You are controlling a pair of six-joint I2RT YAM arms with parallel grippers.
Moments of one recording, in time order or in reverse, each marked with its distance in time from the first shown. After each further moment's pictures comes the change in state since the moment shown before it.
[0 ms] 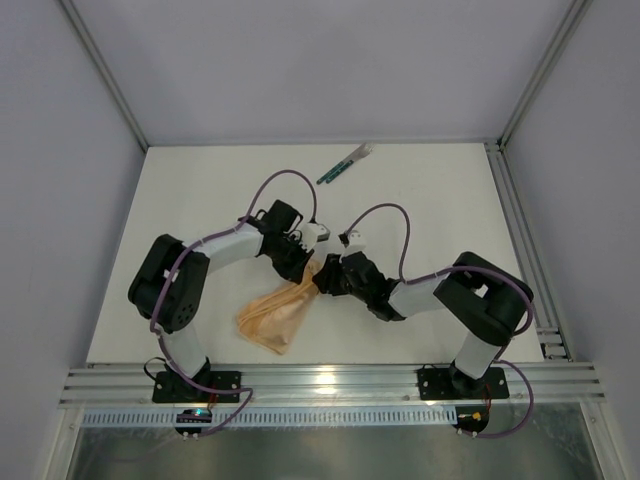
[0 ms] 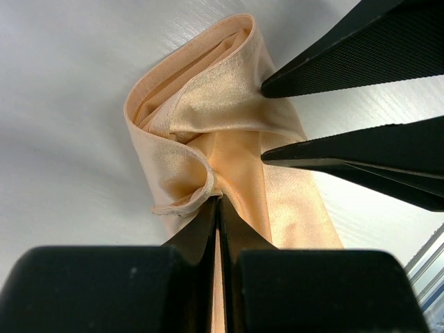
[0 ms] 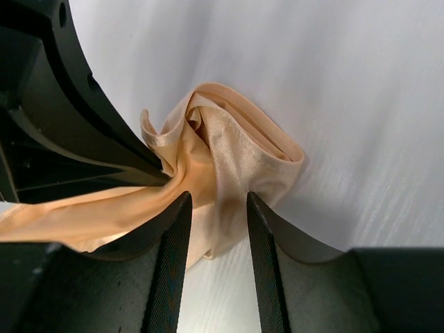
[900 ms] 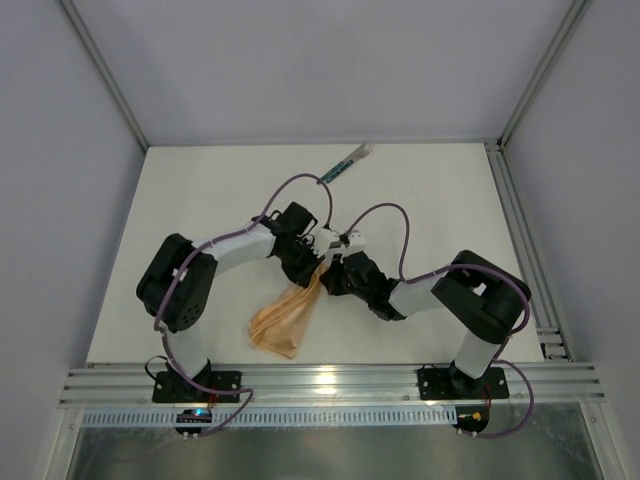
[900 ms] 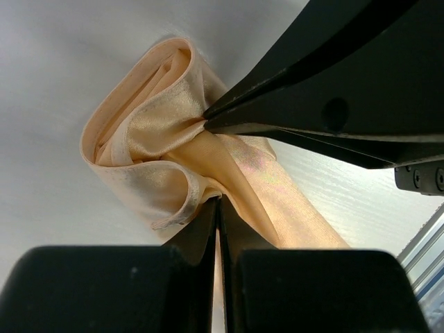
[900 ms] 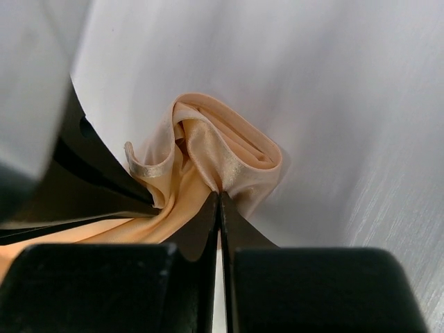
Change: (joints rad) left arm -0.084 0.028 0.060 -0.065 -0.024 0.015; right arm -0.012 0.015 -0.004 0.005 -0.006 -0.063
